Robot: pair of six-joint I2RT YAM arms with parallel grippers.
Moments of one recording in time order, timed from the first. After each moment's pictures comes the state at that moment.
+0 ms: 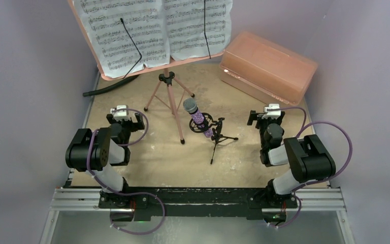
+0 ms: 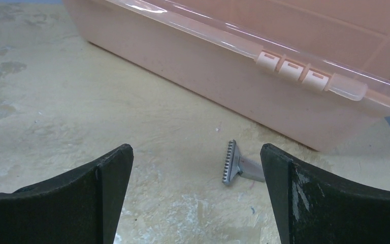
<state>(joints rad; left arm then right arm) 0.05 1.67 0.20 1.34 0.03 -0.06 0.13 1.53 0.21 1.32 0.19 -0.03</state>
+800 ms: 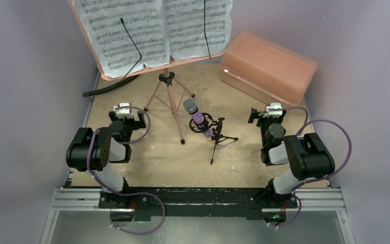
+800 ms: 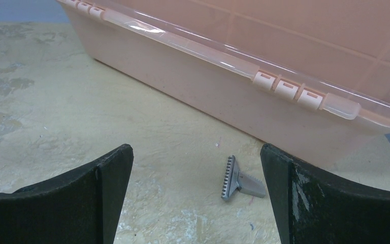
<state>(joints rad) 0.03 1.67 0.24 1.29 0.02 -0.02 0.10 1.57 0.22 1.39 0.15 -0.03</state>
